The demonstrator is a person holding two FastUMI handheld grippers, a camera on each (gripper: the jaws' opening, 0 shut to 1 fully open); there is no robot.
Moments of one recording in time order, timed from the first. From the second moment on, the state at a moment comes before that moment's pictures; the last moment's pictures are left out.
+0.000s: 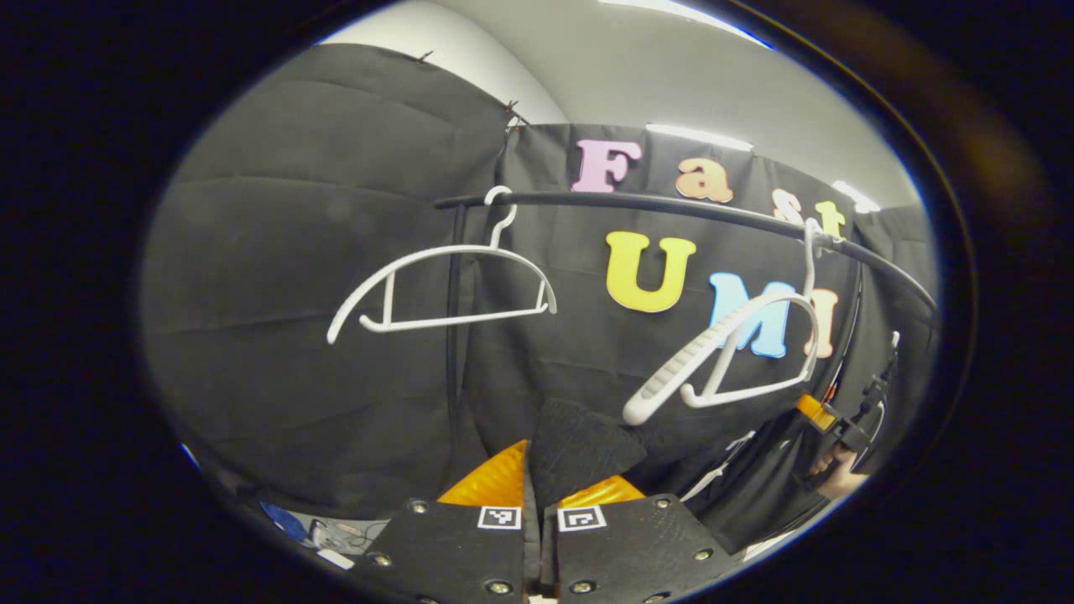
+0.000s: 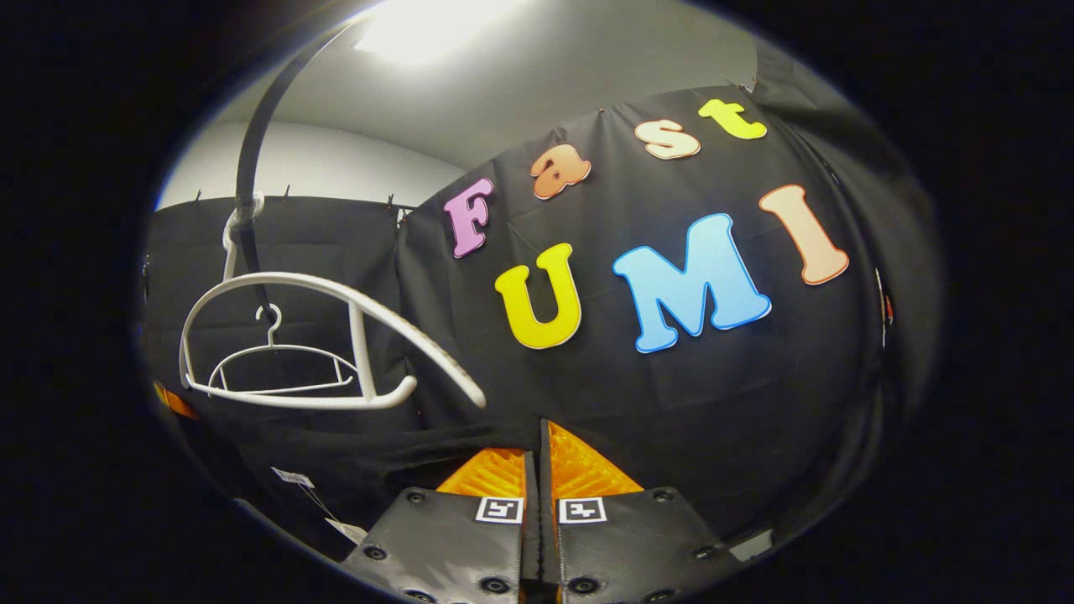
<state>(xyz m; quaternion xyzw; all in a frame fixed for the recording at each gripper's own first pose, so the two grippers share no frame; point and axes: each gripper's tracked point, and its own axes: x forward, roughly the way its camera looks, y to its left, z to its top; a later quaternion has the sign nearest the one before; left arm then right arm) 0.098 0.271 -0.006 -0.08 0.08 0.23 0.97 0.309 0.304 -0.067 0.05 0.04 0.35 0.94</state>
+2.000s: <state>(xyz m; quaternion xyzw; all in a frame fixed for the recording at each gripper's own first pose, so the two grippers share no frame) 0.111 0.166 -0.213 -0.01 0.20 -0.11 0.97 0.076 0.192 -0.219 -0.04 0.22 0.08 0.97</state>
